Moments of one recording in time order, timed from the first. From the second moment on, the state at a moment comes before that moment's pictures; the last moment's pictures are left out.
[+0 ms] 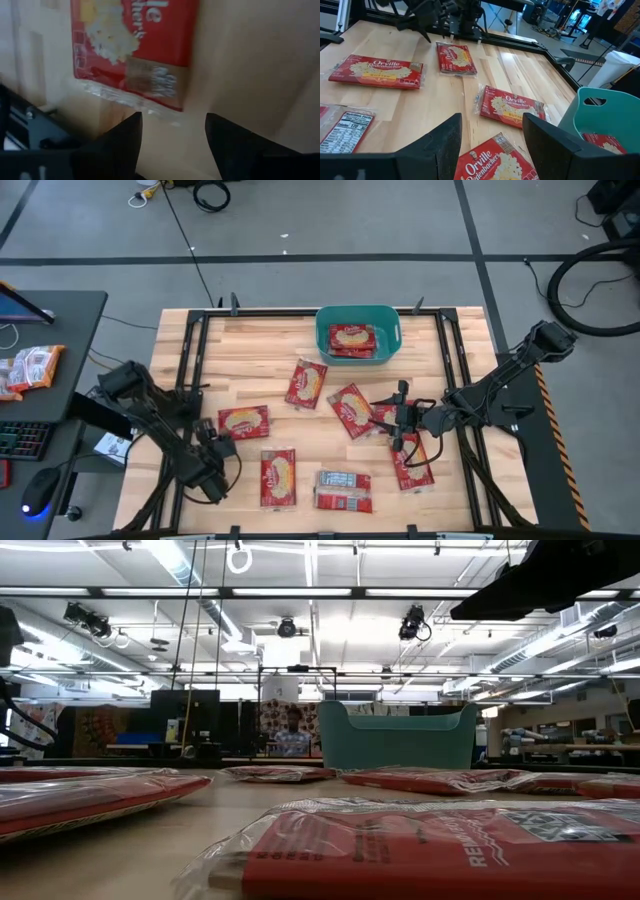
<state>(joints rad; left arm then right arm) -0.94 1.65 0.81 -1.08 -0.25 -1.22 0.54 1.11 0.46 0.24 0.73 0.02</state>
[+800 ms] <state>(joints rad) -0.91 1.74 0.81 -1.07 -0.28 -1.28 0.54 1.11 0.46 0.24 0.73 0.02</state>
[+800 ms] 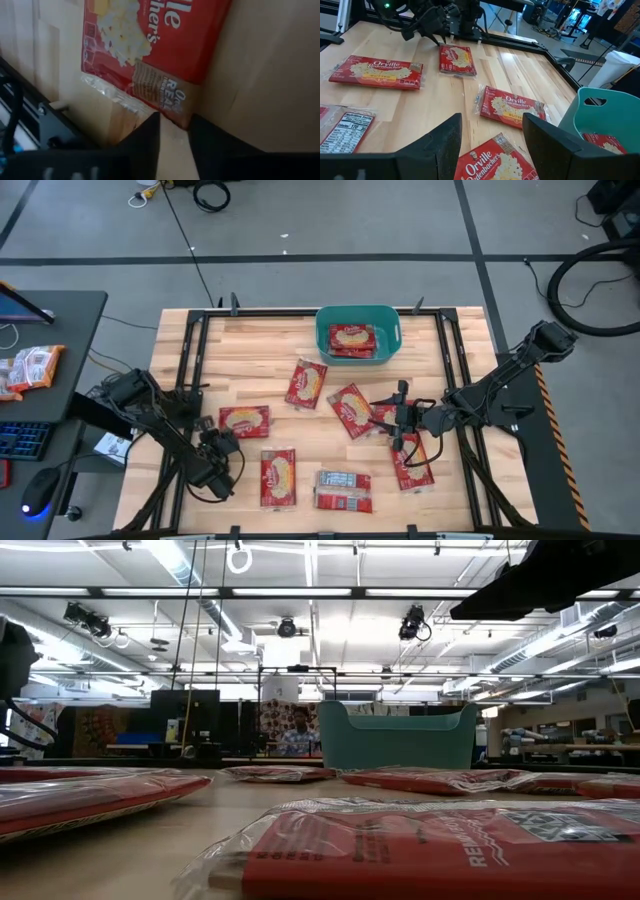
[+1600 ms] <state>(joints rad) -0.87 1.69 1.22 -1.23 -0.39 -1.19 0.43 1.63 0.62 0.78 0.33 -0.34</state>
